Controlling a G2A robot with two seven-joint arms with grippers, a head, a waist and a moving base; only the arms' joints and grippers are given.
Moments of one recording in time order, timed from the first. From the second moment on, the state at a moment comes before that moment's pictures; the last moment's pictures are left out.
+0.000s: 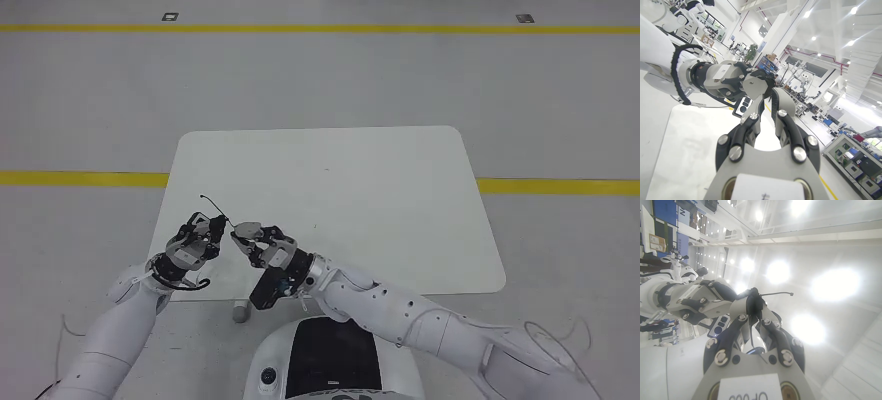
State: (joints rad) left arm 1.50 -0.97 -1.35 -1.33 -1.34 0.02 -1.36; right arm -0.95 -1.39 0.26 -1.25 -1.57 0.34 -0.60
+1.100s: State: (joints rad) left arm 1.50 -0.97 -1.35 -1.33 -1.34 0.02 -1.36; right arm -1.01 -1.39 0.33 -1.22 -1.57 0.34 -0.68
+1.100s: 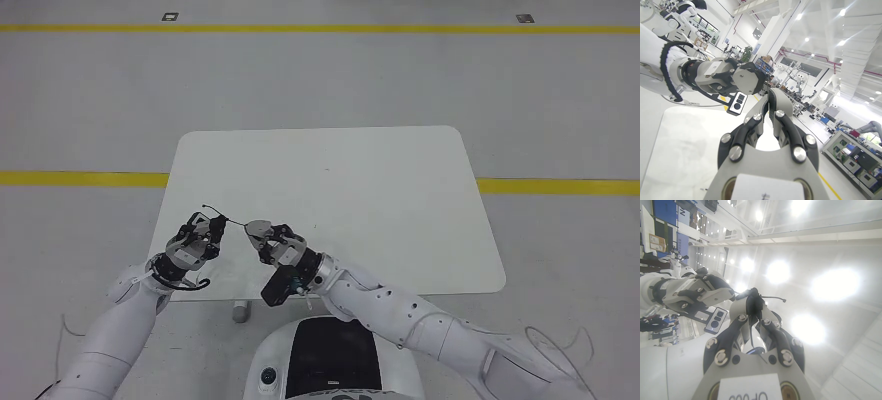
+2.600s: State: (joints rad) left arm 1.50 -0.97 -1.35 -1.33 -1.34 0.02 -1.36; right arm -1.07 -1.33 0.39 -1.27 -1.57 0.34 -0.69
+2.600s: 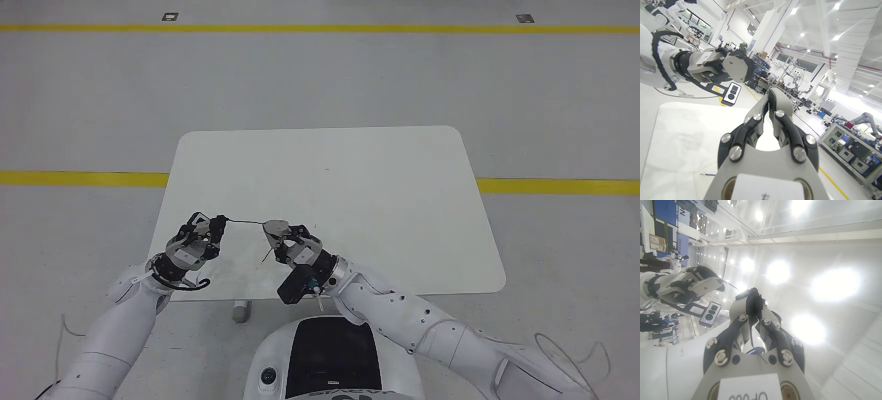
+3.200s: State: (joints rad) left arm 1.50 -0.97 -1.35 -1.33 -1.34 0.02 -1.36; right arm -1.01 -1.32 0.28 -1.23 -1.57 0.34 -0.60
